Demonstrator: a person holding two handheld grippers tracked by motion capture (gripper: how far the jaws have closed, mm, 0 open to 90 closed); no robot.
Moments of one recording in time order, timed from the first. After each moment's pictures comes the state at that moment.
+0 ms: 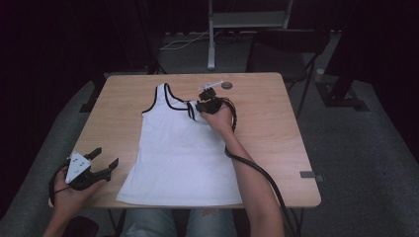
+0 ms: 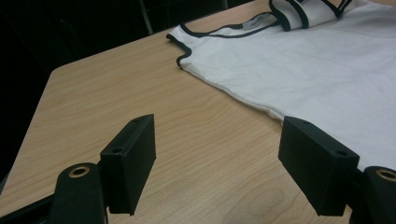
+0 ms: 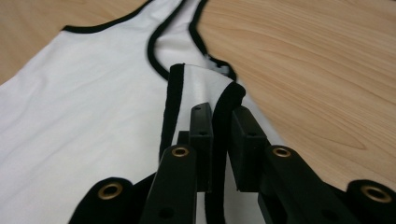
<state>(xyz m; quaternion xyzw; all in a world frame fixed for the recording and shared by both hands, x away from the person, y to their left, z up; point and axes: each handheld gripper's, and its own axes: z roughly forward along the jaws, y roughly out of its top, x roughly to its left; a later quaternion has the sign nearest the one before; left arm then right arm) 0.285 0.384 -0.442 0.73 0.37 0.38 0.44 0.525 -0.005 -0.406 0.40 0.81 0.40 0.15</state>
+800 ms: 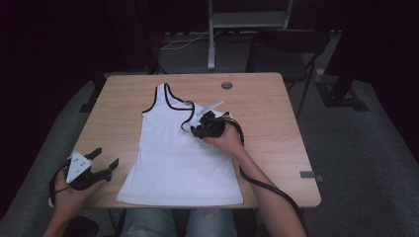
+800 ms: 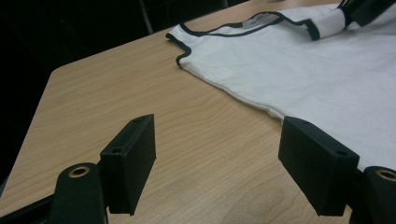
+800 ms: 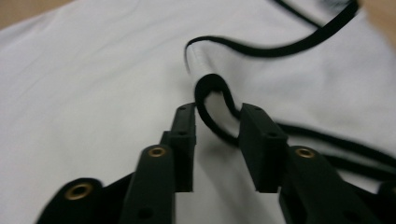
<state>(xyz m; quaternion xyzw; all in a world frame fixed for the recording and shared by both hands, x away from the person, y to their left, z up) 0.285 0.383 -0.442 0.73 0.36 0.38 0.43 0.454 -0.019 -0.426 0.28 0.88 0.38 0.08</state>
